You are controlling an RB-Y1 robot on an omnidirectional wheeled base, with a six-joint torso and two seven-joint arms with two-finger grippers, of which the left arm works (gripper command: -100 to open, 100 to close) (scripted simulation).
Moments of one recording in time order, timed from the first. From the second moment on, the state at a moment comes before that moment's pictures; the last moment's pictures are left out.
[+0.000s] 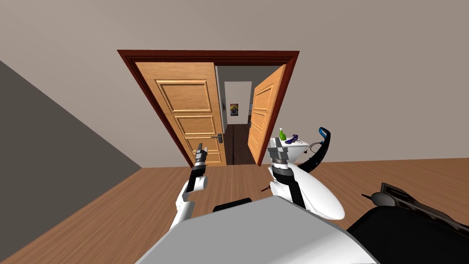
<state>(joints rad) 0.02 0.05 0.00 -1.58 0.08 -0.49 0.01</state>
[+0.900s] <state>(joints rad) -0.12 0.05 0.01 -1.34 0.08 -0.48 0.00</state>
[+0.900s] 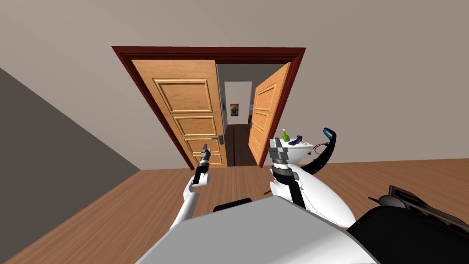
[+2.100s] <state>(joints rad) -0.30 0.04 0.01 -1.02 0.06 -0.47 0.00</state>
